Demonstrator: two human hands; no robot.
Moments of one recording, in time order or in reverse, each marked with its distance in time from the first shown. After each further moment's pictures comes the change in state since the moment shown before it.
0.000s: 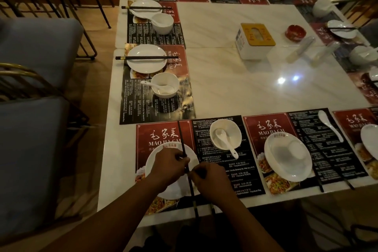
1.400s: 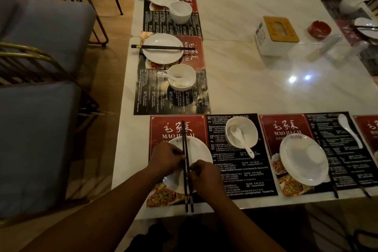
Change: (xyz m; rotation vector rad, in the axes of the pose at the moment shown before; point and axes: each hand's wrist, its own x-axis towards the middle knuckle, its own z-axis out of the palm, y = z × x) left_hand 0.029 -0.056 -0.032 0.131 -0.026 0.025; right_hand 0.016 -0.012 0.058 0.039 -0.018 0.071
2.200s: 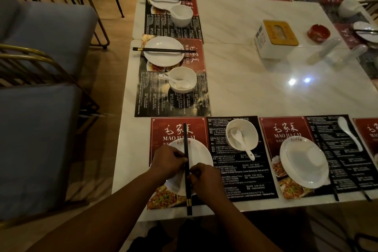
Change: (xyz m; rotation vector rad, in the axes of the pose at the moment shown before) left_hand -0.001 0.000 0.004 0.015 0.007 -0.007; right_hand 0.001 0.001 0.002 -0.064 -0.012 -0.043
